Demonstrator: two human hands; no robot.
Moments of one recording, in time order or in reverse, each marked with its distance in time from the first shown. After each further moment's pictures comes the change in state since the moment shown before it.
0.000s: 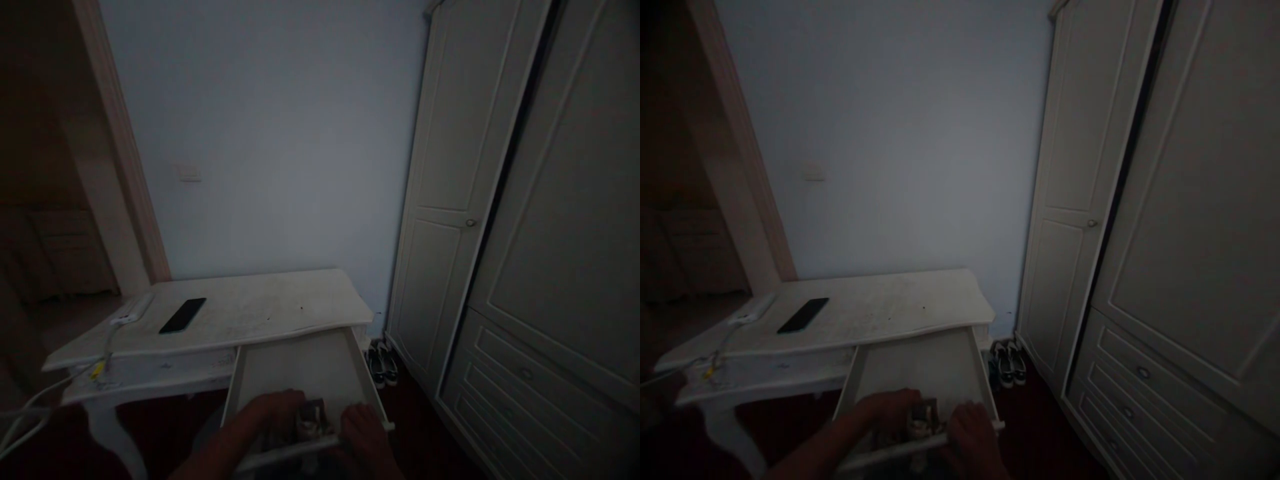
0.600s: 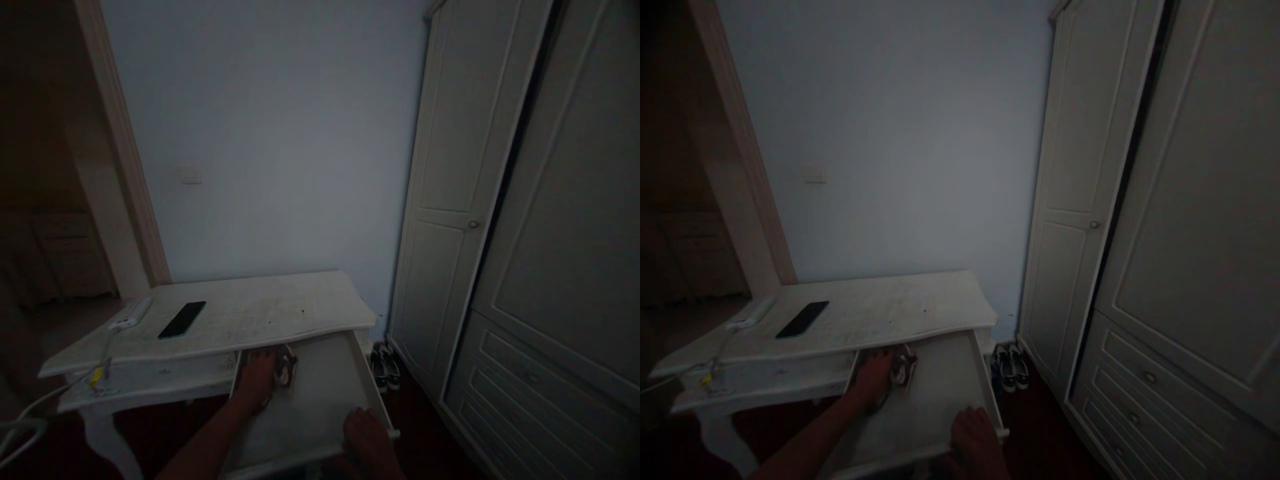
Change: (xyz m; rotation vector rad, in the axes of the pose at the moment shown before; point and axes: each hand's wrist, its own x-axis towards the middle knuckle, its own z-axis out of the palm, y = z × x) left_hand -0.031 -0.038 -0.028 0.142 0.562 -0.515; right_hand 0.002 0.001 0.001 0.034 -0.096 0.007
